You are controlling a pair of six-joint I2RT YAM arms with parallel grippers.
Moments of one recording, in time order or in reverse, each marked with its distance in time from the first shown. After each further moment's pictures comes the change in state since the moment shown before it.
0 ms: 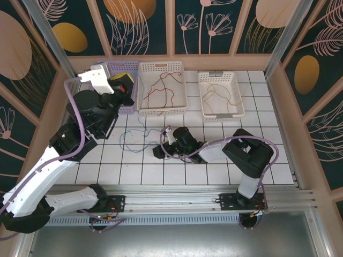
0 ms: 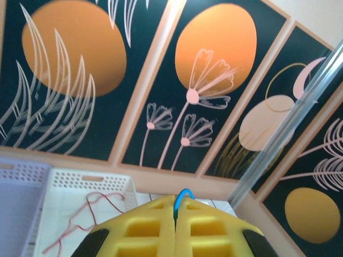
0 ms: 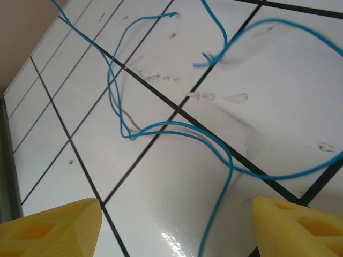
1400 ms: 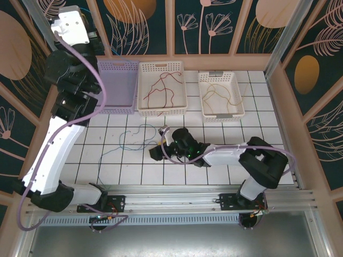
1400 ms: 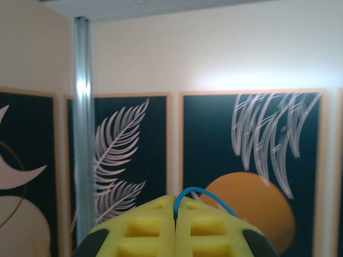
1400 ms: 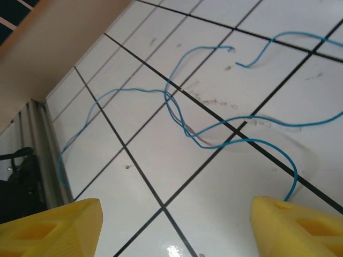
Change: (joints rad) left arm 0.344 0.305 0.359 0.404 -0.172 0.708; right arm 0.084 -0.200 0.002 -0.103 0.051 -0.017
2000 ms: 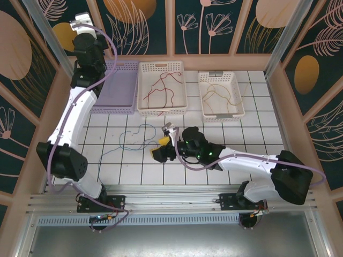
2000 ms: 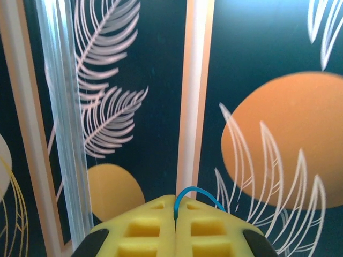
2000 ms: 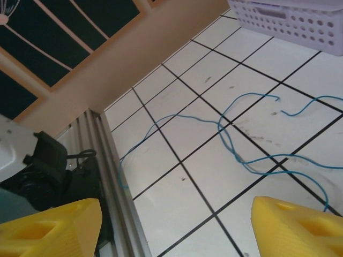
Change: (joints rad) left arm 0.294 0.315 -0.053 0.000 0.173 -0.306; right arm 0.035 -0.272 -0.023 -0.110 -0.059 -0.046
